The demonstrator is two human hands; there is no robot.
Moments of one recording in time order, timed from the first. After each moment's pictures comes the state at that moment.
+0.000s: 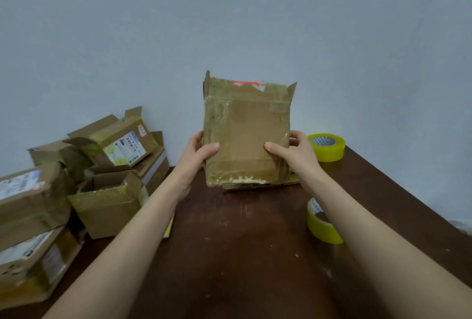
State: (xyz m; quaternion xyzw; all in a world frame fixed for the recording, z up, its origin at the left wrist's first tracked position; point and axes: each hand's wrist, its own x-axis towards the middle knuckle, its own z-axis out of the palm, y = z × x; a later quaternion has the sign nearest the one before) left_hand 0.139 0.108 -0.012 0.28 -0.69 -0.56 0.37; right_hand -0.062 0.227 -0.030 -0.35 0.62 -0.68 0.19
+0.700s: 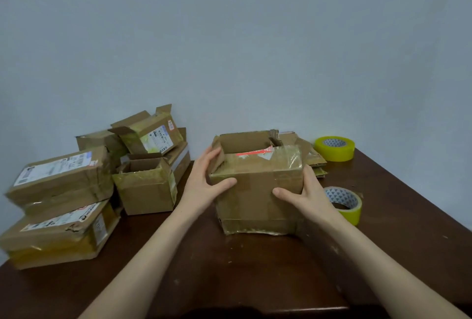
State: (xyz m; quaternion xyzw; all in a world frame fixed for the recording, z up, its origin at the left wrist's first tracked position) left_hand 0.213 0.168 -0.051 0.28 -0.80 -0.32 0.42; right_hand 0.006 0.301 -0.078 -0.53 0.62 -0.56 0.13
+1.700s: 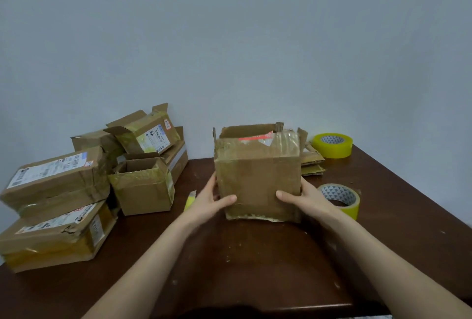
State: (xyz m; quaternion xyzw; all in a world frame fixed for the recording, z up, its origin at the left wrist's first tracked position) left_hand 0.206 0.155 -0.087 0.31 -0.78 -0.49 0.25; right_hand -0.014 0.292 -0.090 -0.46 0.66 -0.50 0.33
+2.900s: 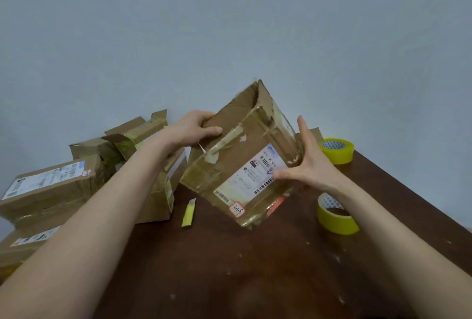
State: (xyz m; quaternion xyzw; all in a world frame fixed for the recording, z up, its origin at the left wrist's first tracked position) left_hand 0.192 0.132 0.090 0.30 -0.89 -0.27 0.21; right_hand -0.033 0.279 -0.017 -0.59 0.64 -0.49 0.08
